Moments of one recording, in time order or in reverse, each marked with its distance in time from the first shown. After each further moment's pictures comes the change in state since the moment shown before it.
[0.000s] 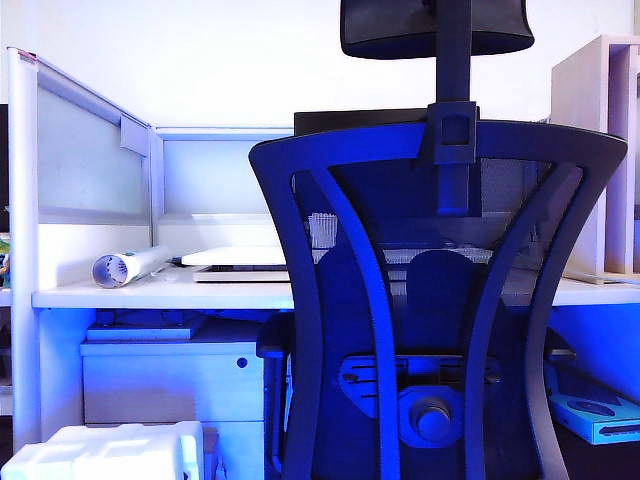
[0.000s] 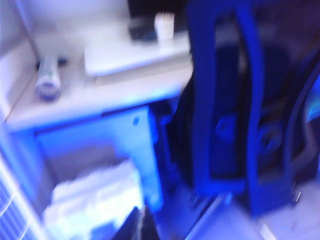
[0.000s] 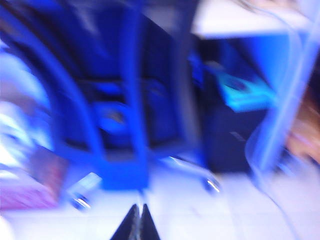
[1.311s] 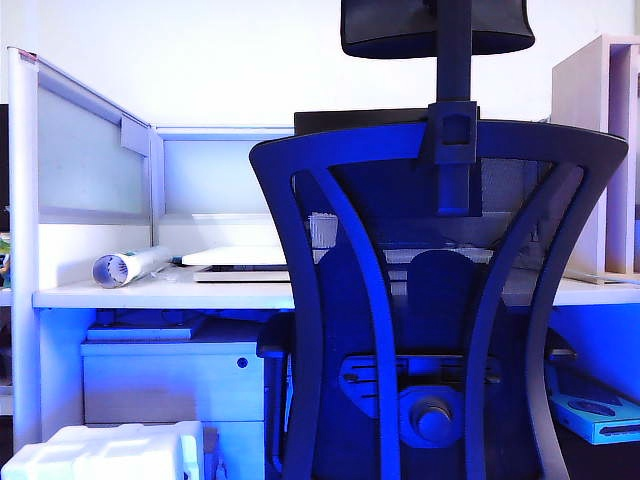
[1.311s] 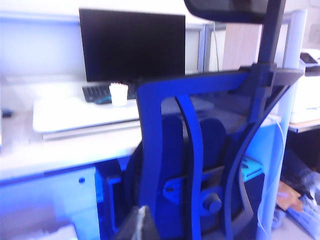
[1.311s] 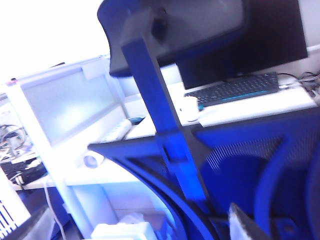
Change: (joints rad) left arm 0.000 0.000 0.000 0.222 0.175 -0.196; right arm 0.005 0.497 0.379 0.513 -0.281 0.314
